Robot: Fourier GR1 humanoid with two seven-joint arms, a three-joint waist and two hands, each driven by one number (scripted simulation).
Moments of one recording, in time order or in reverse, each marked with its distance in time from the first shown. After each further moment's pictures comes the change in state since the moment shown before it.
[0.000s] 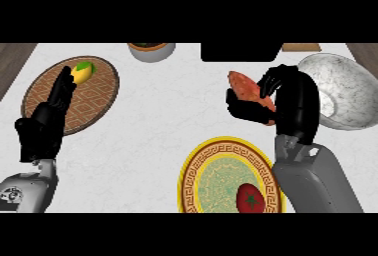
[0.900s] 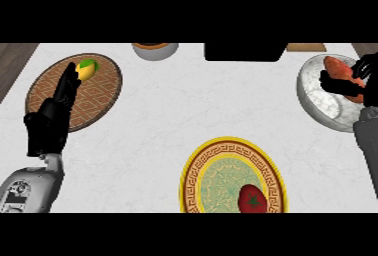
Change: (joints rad) left arm -0.038 -0.033 0.013 0.037 -0.029 -0.013 -0.015; right arm -0.064 -0.325 -0.387 0.614 -0.116 -0.203 -0.548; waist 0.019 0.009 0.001
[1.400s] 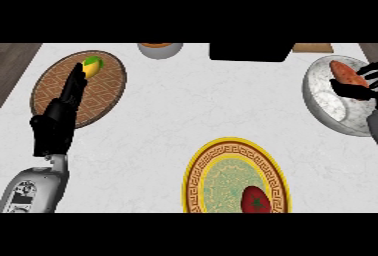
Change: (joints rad) left arm -0.001 -0.022 -0.016 -0.010 -0.007 -0.013 -0.005; right arm -0.146 -0.056 -0.182 0.489 -0.152 -0.042 -0.293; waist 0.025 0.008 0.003
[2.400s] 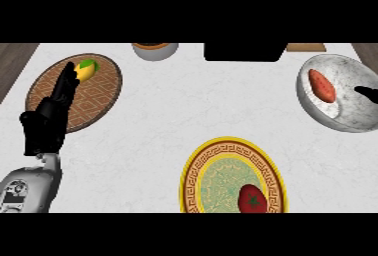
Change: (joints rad) left arm -0.001 0.011 0.046 0.007 -0.002 -0.023 0.011; right arm -0.044 -0.121 -0.295 0.245 -0.361 0.276 -0.489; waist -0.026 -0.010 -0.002
